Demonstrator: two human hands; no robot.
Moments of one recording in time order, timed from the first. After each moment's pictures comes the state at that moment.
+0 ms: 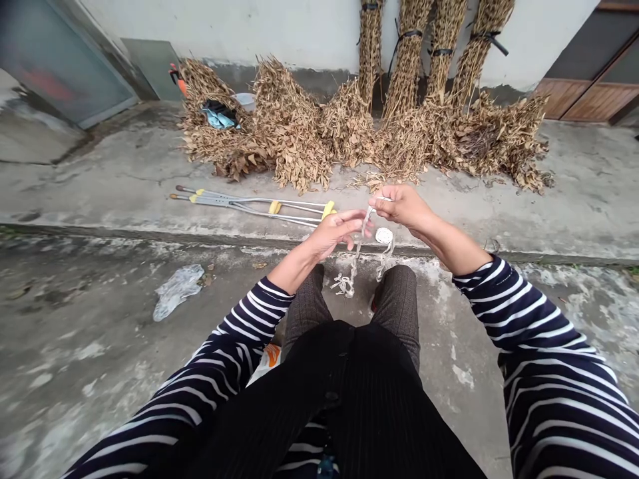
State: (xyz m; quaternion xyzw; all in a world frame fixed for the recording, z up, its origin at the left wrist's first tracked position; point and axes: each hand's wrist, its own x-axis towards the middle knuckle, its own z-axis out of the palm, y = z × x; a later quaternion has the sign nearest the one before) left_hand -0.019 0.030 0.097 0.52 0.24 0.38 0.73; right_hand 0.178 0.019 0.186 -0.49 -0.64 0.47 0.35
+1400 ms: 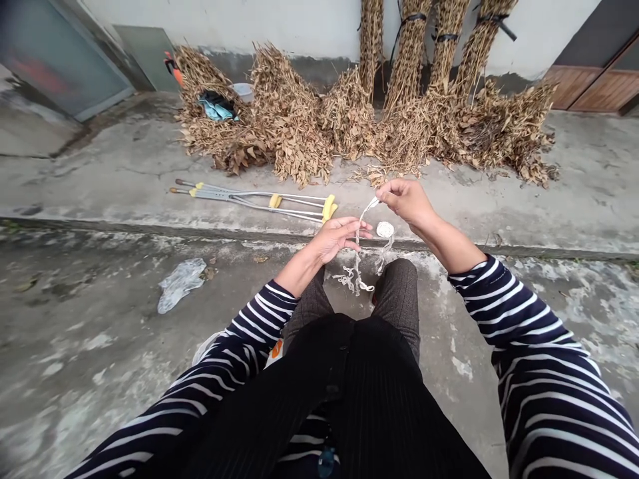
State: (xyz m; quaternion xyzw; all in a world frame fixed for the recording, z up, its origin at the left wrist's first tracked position) left_hand -0.016 0.015 0.076 0.45 0.29 0.38 0.75; right_hand 0.183 0.024 0.165 -0.55 -0.60 0.40 0.41
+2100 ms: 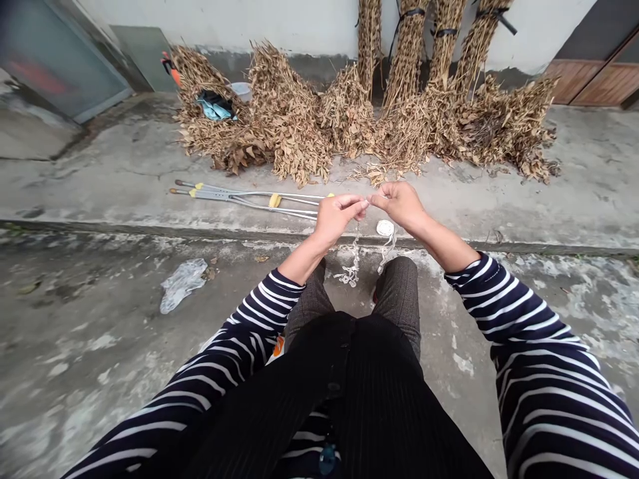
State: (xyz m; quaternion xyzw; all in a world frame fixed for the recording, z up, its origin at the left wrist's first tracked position) left_hand 0.009 0.037 0.099 0.56 0.39 0.51 0.53; right_hand 0.177 0.026 0.153 -0.57 -0.67 0.31 0.37
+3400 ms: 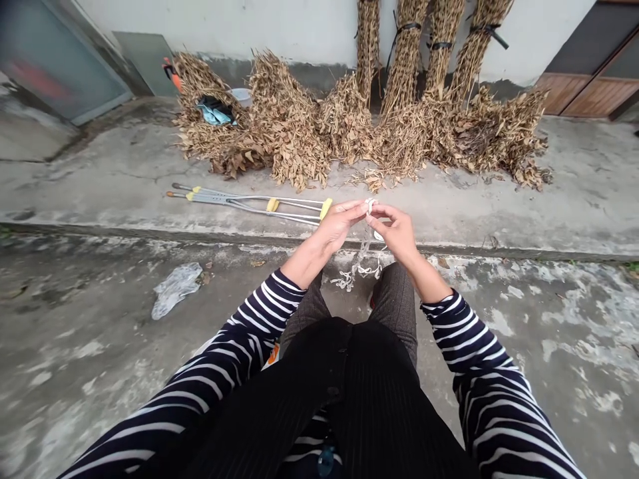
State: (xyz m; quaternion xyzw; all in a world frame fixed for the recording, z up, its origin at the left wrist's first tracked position) left_hand 0.020 0.037 0.102 0.41 0.28 0.50 0.71; right_hand 0.173 0.002 0.098 -0.48 -0.55 0.38 0.56
